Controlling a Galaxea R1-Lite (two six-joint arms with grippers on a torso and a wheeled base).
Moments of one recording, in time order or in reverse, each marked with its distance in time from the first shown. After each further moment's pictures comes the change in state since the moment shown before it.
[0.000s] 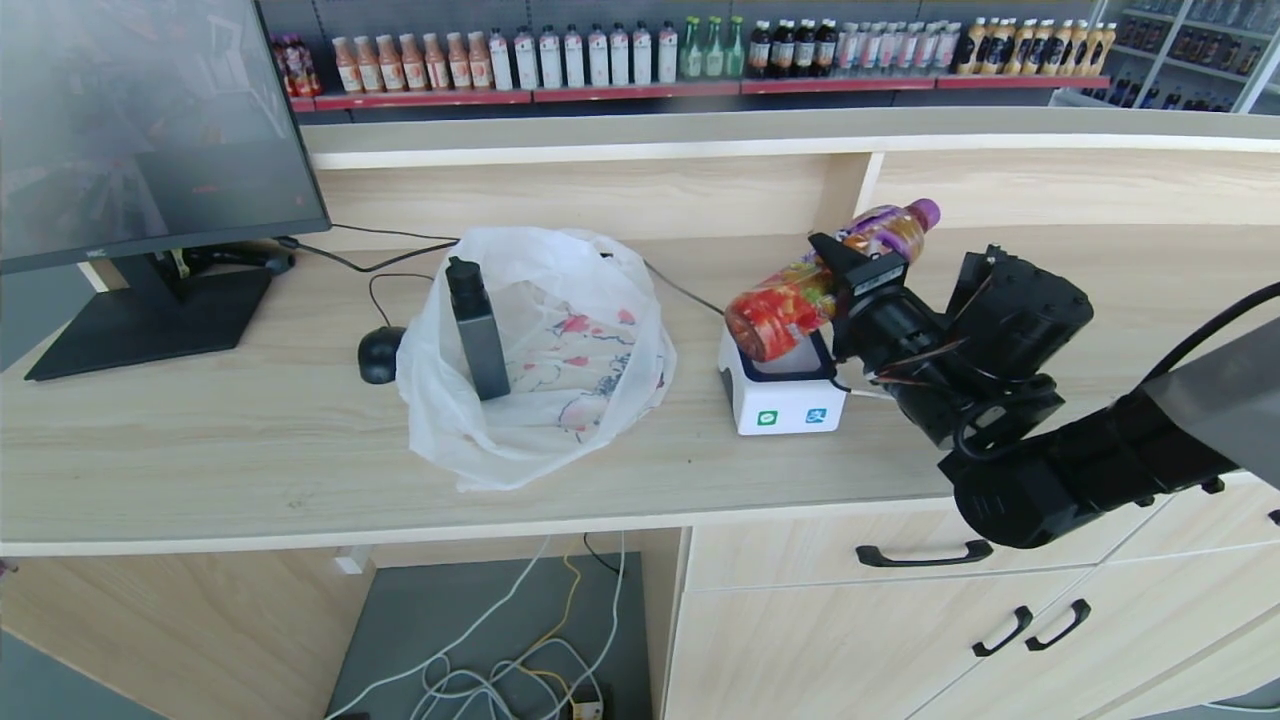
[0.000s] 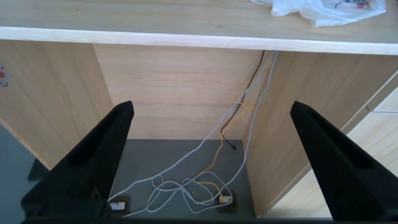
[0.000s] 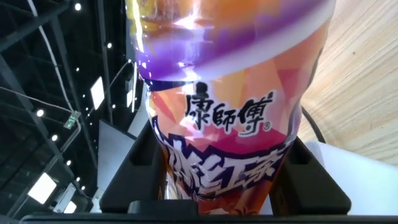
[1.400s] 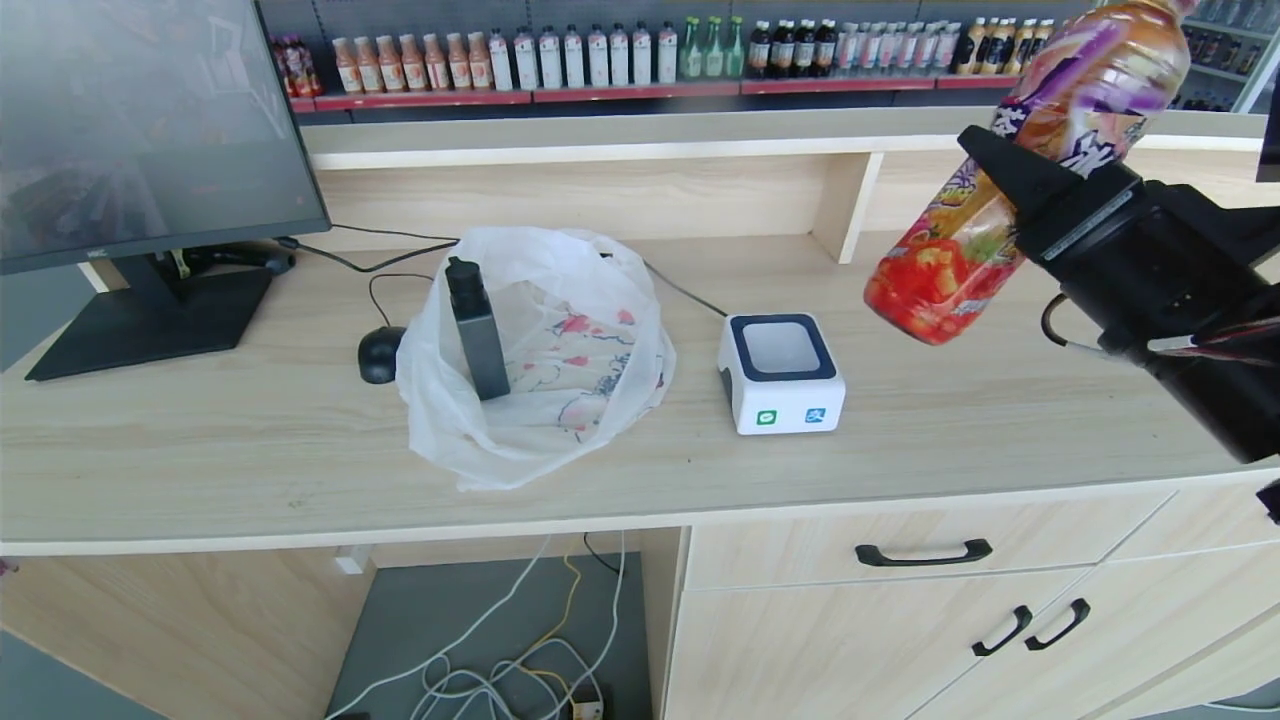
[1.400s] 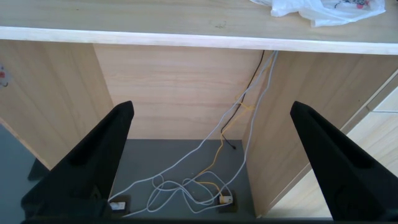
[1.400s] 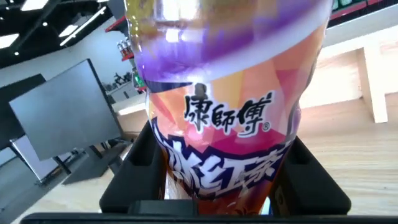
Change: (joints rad) left arm 0.000 0.000 0.000 0.000 0.000 0.000; right arm -0.001 -0.514 0.285 0.111 0.079 -0.776
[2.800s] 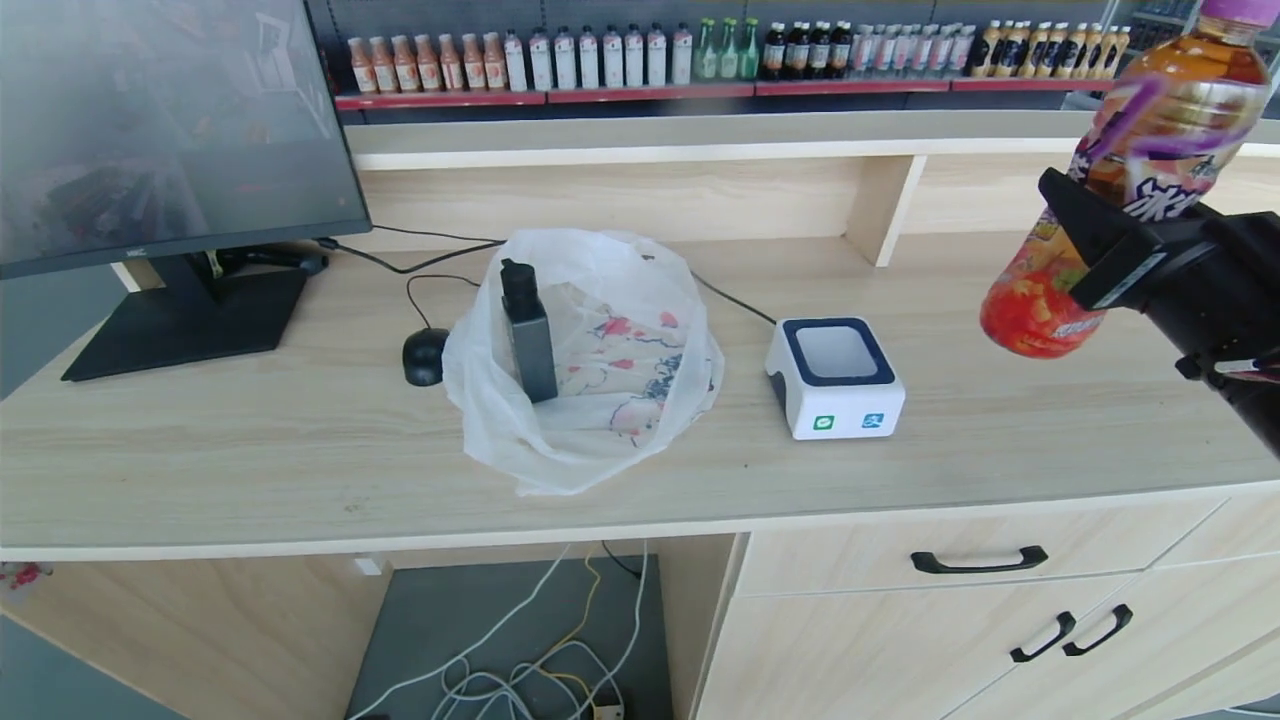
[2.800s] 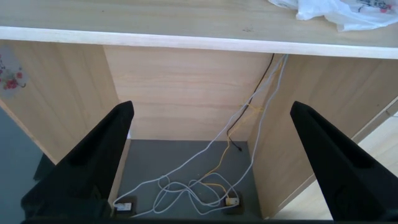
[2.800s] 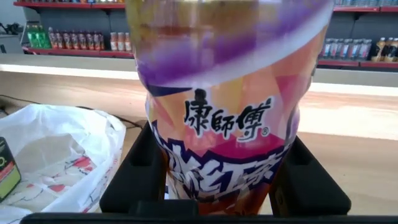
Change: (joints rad) left arm 0.000 0.000 0.000 0.000 0.000 -0.005; right arm -0.169 -0.042 0.122 -0.073 -0.054 -0.438
